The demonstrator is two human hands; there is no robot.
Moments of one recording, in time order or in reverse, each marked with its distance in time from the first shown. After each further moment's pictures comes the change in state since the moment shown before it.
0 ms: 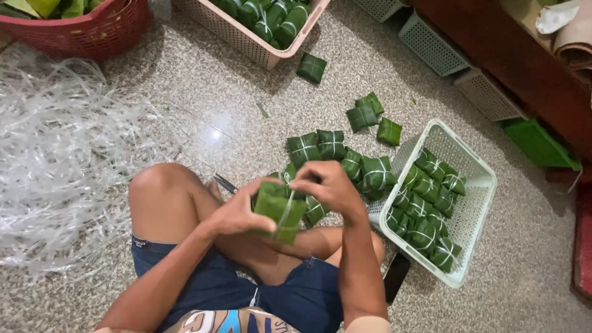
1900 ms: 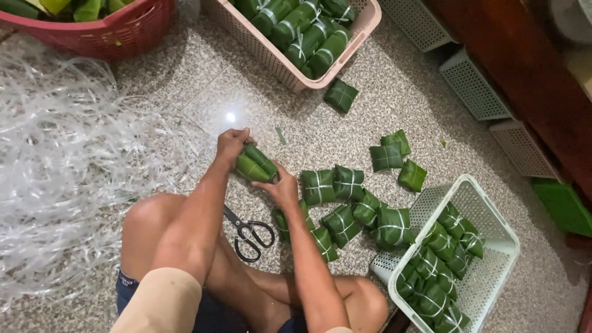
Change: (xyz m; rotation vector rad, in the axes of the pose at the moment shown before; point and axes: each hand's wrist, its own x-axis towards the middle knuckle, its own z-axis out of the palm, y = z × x) left_hand 0.210 -0.193 -0.198 -0.164 0.893 -0.326; right_hand 0.114 0.254 0.140 -0.031 0.207 0.619
